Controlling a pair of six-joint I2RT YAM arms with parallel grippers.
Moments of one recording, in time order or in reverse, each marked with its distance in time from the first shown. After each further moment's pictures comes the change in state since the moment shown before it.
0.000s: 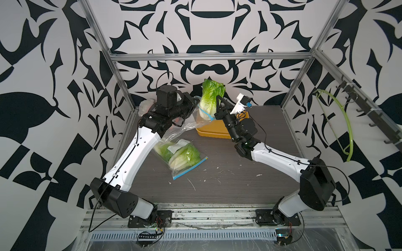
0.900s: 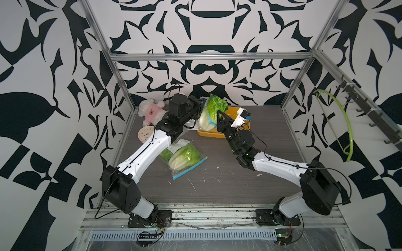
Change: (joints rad) left arm -0.072 0.063 -0.204 0.426 -0.138 -0.243; right arm 0.024 -0.061 -0.207 -0.009 0.065 0.135
